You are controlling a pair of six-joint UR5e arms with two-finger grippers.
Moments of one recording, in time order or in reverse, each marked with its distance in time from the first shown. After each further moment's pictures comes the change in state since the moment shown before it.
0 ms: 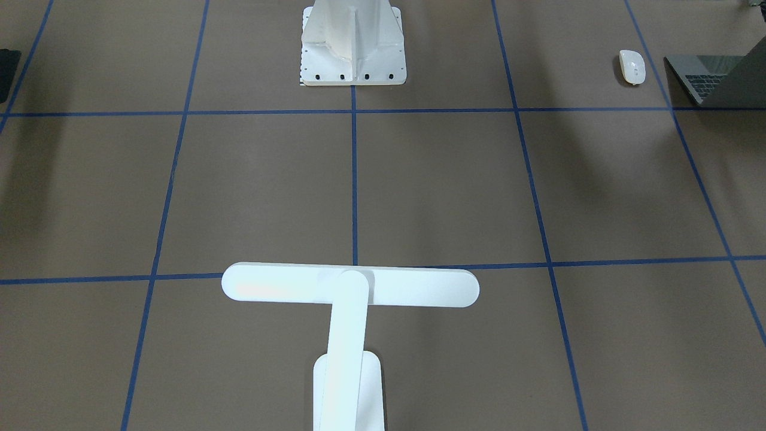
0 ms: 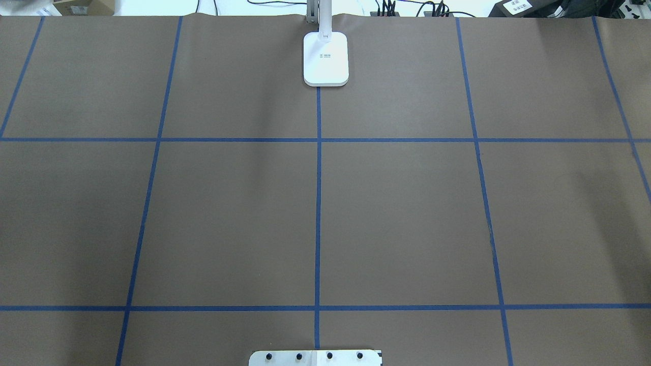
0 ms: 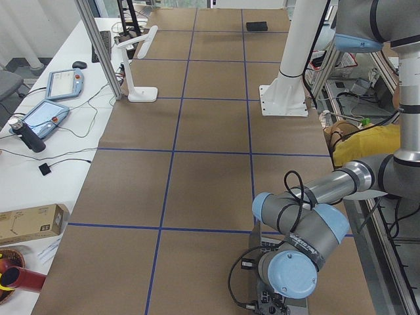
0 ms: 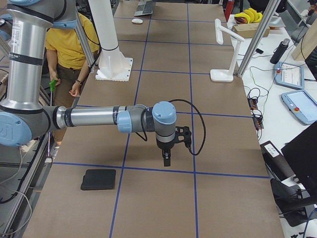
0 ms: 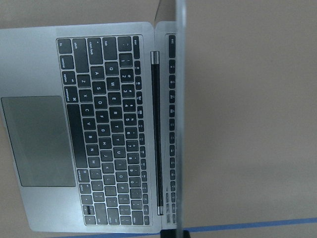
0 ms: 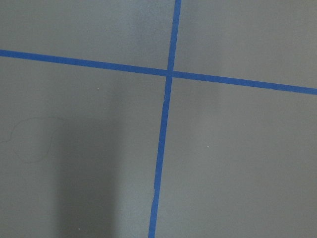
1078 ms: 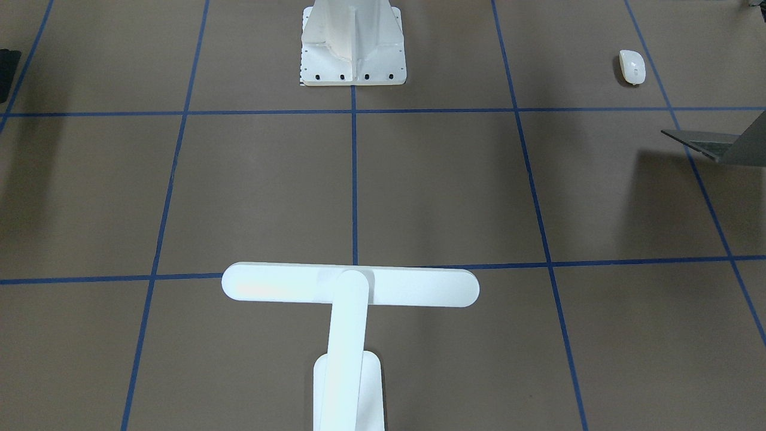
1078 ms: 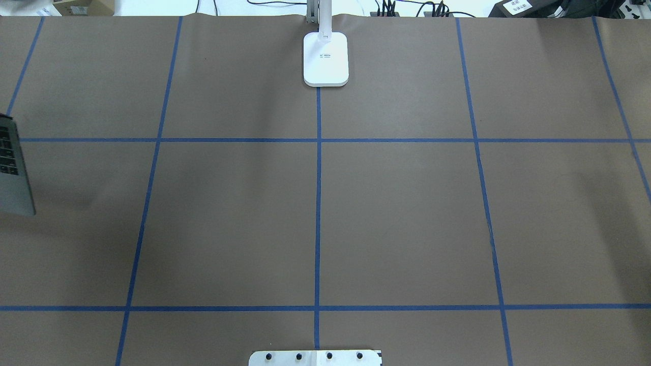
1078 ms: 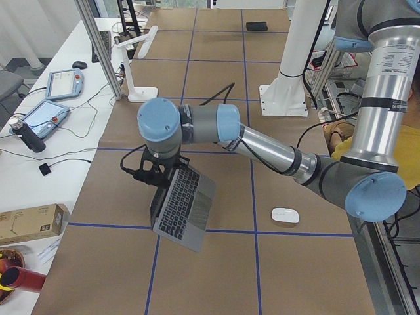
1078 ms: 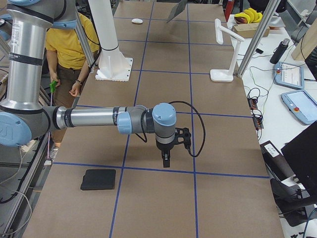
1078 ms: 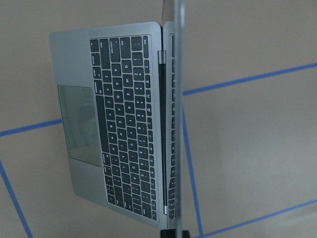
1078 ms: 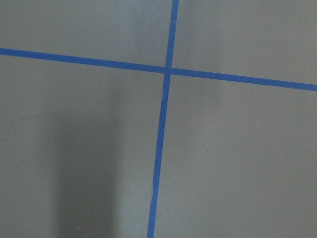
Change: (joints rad) left arm 0.353 -0.460 -0.157 0.003 -0.227 -0.541; right arm 0.000 0.000 -0.010 -0.001 0.002 0.001
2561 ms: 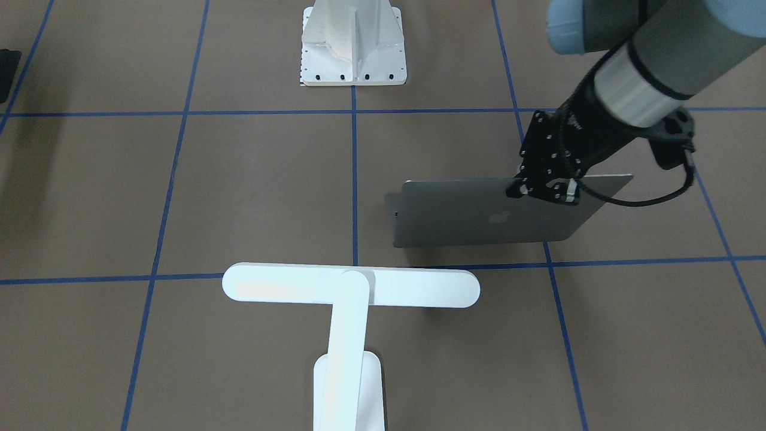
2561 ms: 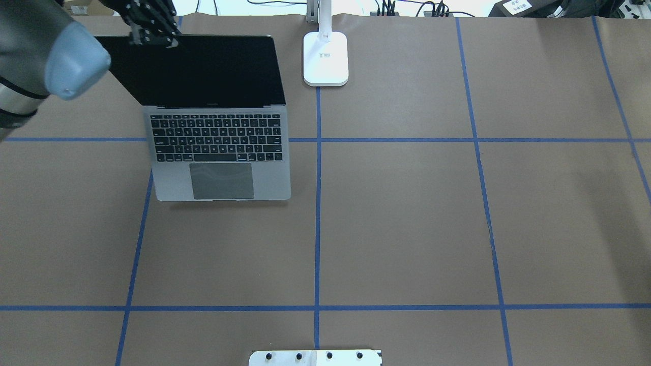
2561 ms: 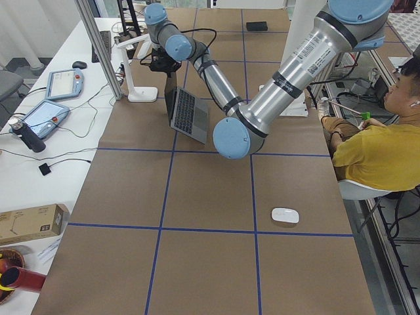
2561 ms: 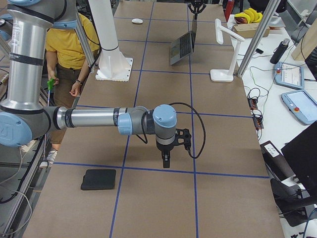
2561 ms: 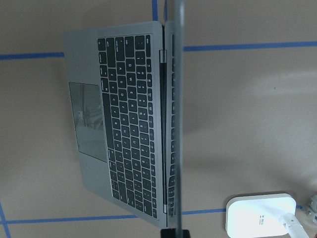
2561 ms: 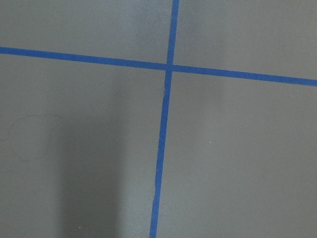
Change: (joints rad) left arm 0.681 -0.556 0.136 -0.385 0.277 -1.241; right arm 0.000 0.002 -0.009 0.000 0.014 0.002
